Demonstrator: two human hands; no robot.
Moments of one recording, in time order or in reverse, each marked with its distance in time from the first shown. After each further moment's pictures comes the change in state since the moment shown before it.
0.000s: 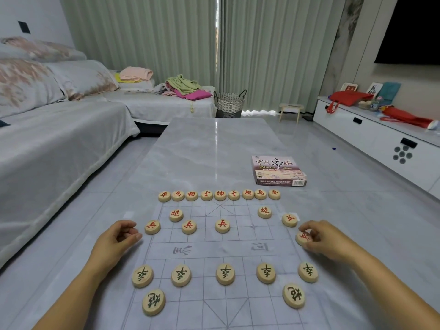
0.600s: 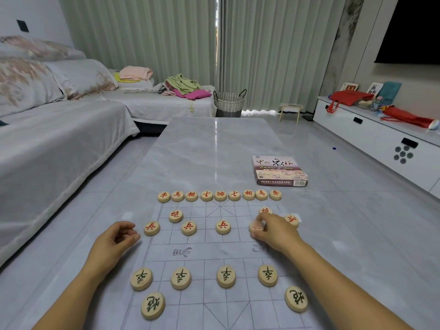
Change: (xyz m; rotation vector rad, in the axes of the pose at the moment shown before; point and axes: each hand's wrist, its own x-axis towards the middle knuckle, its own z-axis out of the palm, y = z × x) left_hand 0.002 -0.002 0.000 0.020 0.012 0.029; right_hand 0.034 -0.085 0.048 -0.050 0.120 -0.108
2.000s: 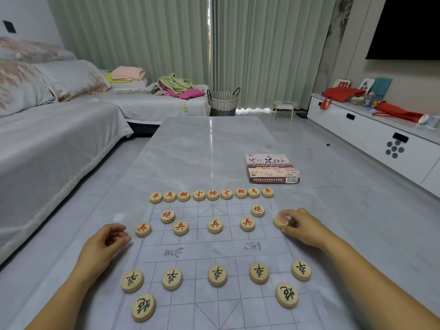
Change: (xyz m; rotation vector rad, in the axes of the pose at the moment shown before) left_hand -0.003 0.005 0.002 0.043 0.022 0.005; right_hand 0.001 0.081 -0.032 0.084 -0.052 0.048
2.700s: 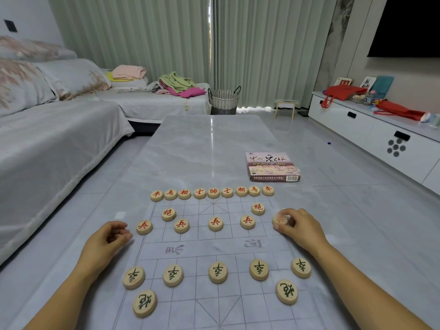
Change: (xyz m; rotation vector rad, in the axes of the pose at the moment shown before) left_hand -0.001 0.002 0.000 0.005 -0.006 -0.017; right_hand -0.004 0.000 0.022 0.072 0.247 0.002
